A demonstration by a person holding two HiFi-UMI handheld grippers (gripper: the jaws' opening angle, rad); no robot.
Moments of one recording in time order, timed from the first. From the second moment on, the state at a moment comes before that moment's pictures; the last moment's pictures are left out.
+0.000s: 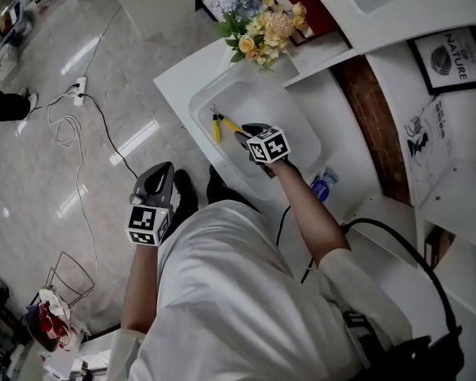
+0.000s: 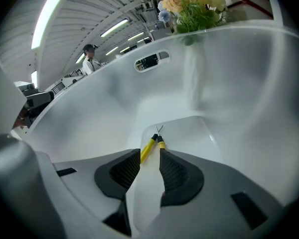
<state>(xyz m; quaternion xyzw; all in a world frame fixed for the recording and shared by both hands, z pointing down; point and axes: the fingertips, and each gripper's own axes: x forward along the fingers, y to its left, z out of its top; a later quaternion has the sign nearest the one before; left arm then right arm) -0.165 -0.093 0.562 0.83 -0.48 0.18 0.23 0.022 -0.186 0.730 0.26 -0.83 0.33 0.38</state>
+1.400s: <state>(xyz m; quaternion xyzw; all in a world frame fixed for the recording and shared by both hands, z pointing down) -0.134 -0.108 0.526 0.89 -0.39 0.16 0.18 0.067 -0.141 0.572 0.44 -0.83 0.28 0.18</state>
